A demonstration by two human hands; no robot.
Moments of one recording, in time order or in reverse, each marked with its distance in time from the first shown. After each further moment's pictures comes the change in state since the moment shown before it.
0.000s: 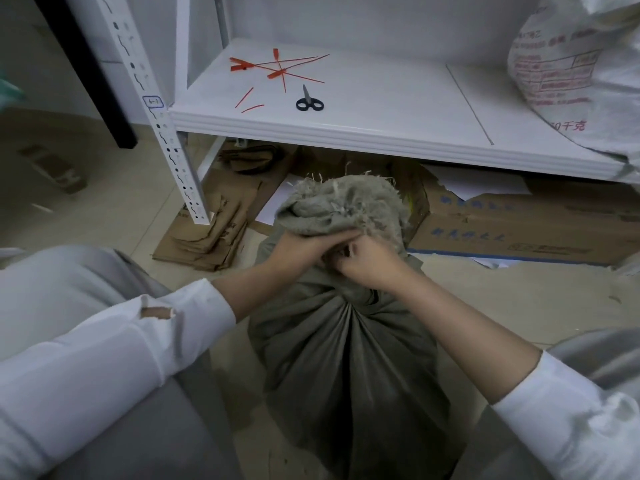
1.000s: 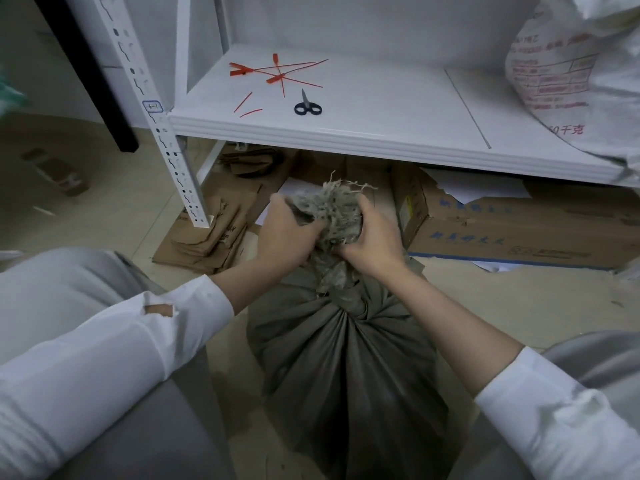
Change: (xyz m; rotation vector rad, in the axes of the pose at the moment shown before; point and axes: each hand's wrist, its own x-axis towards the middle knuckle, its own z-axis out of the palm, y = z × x) left_hand 0.031 -0.010 -0.013 0.328 0.253 0.221; right_hand 0.017 0.017 0.000 0.150 0.439 -0.048
